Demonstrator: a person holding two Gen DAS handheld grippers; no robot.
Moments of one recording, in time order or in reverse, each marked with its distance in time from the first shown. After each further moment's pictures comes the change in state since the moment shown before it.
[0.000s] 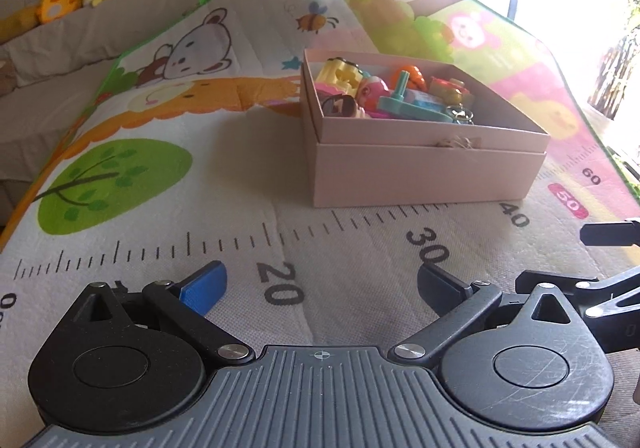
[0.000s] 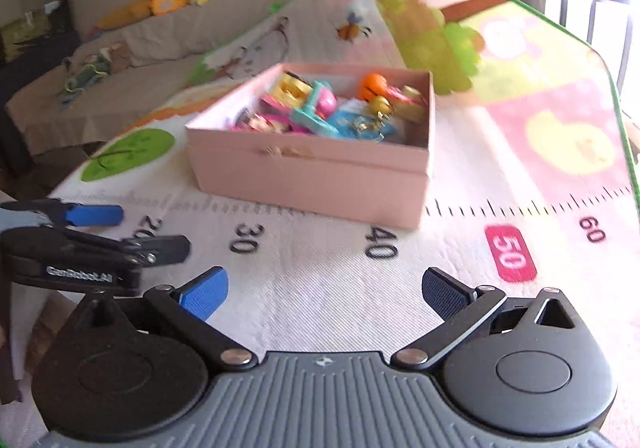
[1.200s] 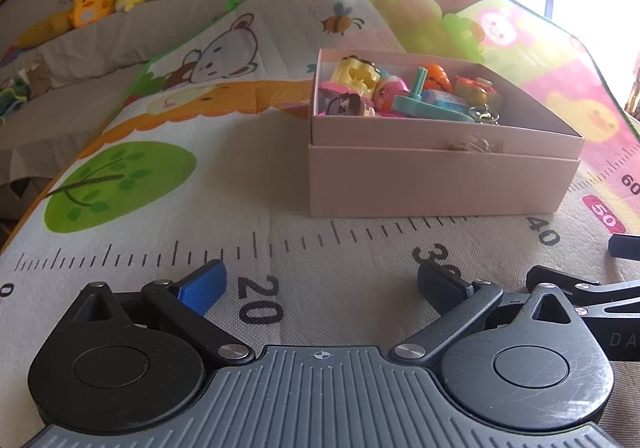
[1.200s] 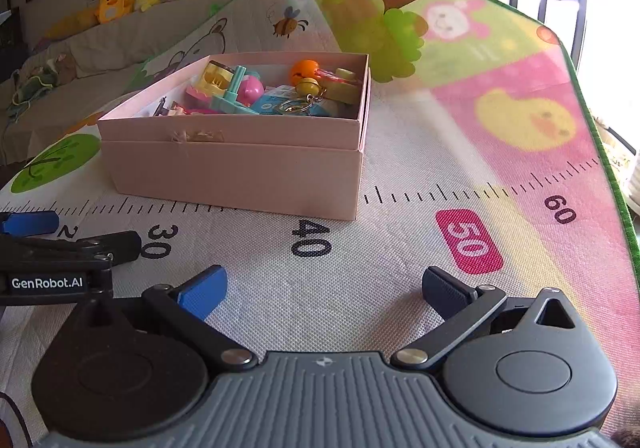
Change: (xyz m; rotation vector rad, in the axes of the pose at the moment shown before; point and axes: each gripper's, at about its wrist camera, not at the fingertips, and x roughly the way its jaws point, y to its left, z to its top) left arm 0.018 -0.022 0.001 -0.029 -0.020 0.111; right arm 0.018 -0.017 -0.010 0.049 -0.067 -0.093
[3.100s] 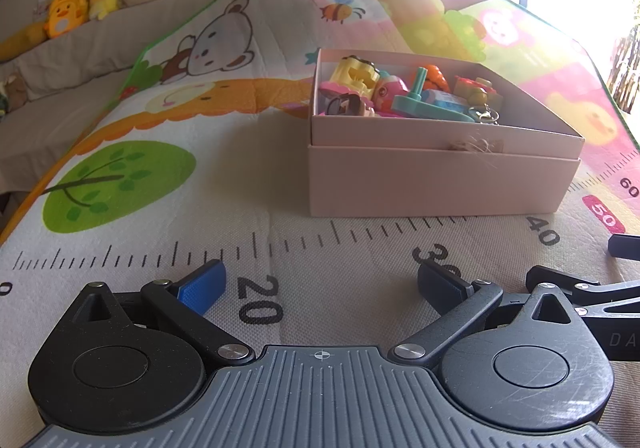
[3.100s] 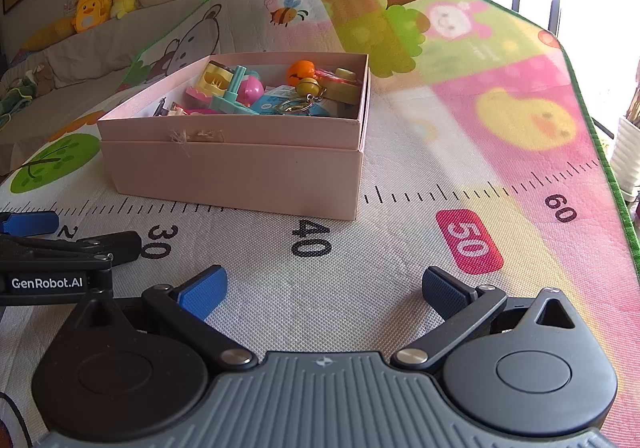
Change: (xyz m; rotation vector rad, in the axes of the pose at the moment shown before) left arm 0.004 0.005 -0.003 0.051 0.000 -0.065; right arm 0.001 0.016 0.002 0.055 0.000 -0.060
